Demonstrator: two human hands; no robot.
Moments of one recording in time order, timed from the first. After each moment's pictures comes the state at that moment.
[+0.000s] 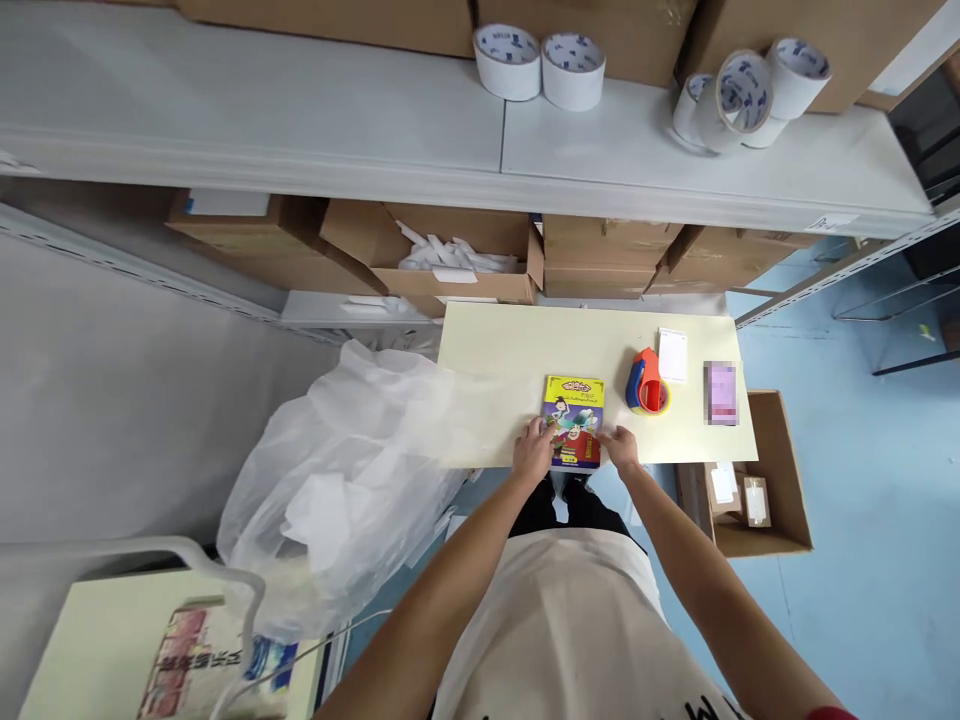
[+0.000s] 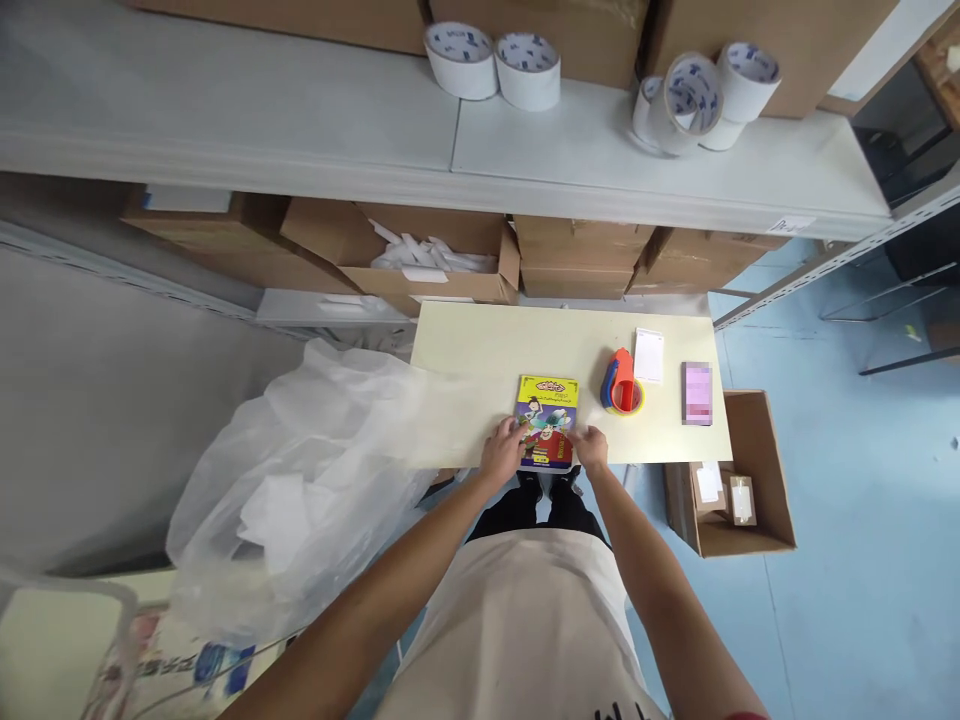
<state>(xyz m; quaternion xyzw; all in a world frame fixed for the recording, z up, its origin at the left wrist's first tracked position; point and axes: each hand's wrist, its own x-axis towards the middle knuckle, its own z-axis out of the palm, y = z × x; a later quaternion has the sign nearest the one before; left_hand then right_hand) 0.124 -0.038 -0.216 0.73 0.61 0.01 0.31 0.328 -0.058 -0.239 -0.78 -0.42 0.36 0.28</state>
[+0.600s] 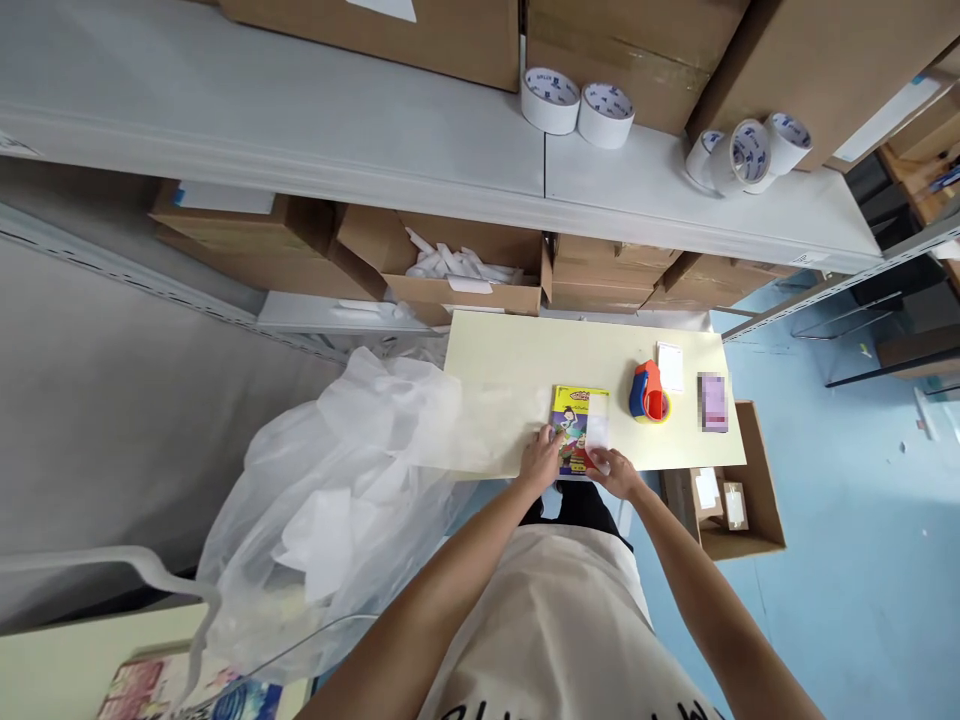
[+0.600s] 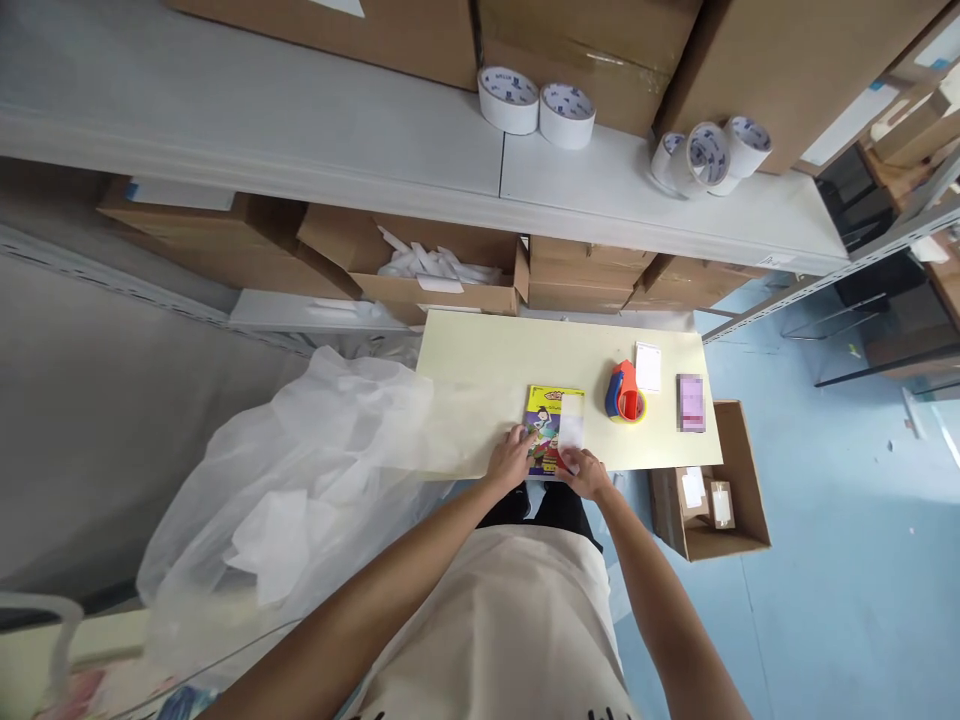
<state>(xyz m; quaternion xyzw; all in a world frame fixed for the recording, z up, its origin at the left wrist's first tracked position) 0.111 -0.031 -0.201 0.77 0.55 0.00 0.32 0.308 -0.078 -0.187 -0.68 -0.61 0.40 0.06</state>
